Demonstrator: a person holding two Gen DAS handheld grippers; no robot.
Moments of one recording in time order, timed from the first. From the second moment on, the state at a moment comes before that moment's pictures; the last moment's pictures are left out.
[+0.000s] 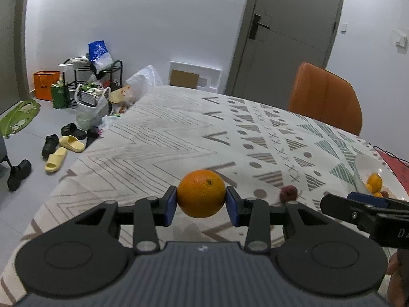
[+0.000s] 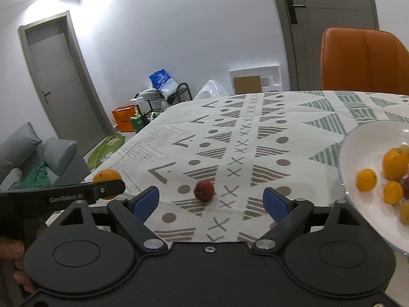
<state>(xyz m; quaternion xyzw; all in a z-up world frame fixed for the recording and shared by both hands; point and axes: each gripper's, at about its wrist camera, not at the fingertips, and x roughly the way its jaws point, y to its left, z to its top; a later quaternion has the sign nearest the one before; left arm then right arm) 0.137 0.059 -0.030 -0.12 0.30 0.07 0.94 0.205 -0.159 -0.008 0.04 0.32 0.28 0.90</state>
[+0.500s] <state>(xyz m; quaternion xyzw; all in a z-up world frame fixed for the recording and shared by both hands) 0.144 0.069 -0.030 -0.12 0.30 0.10 0.94 0.232 -0.111 -0.026 -0.02 0.35 0.30 0.89</state>
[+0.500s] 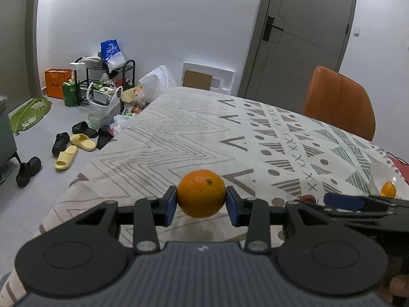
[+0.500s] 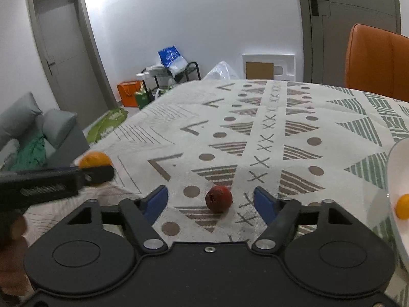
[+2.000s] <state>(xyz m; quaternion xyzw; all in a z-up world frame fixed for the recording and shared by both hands) 0.148 -0.049 0.011 -0.06 0.26 0.02 0.96 0.193 -0.288 0.024 0.07 0.25 0.20 0.94</state>
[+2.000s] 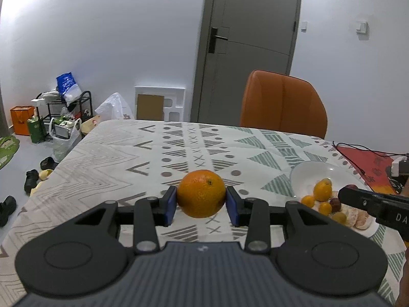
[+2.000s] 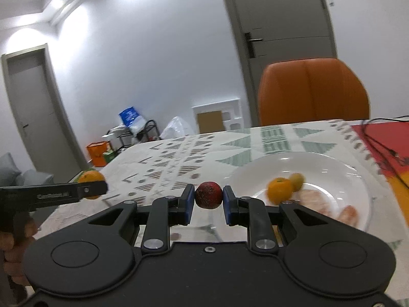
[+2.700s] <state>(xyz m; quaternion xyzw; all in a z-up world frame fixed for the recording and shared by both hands) 0.172 -0.115 0.013 -0.03 0.27 -0.05 0.96 0.209 -0.366 0.008 0.09 0.25 0.10 0.96</state>
